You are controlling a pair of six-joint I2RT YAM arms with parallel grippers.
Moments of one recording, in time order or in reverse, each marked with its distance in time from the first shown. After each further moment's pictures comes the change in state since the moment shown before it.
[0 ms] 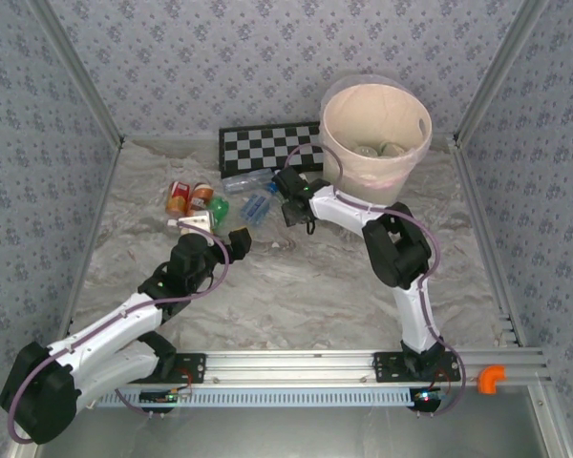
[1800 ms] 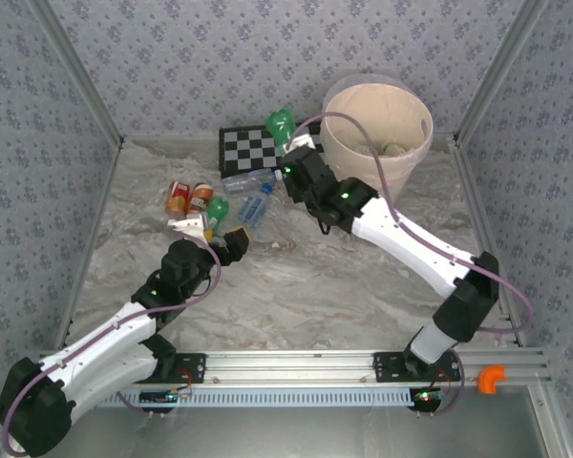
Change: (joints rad) left arm 0.000 -0.100 -0.047 0.047 0.027 -0.022; right arm 0.150 -0.547 -0.035 0.030 0.233 -0.169
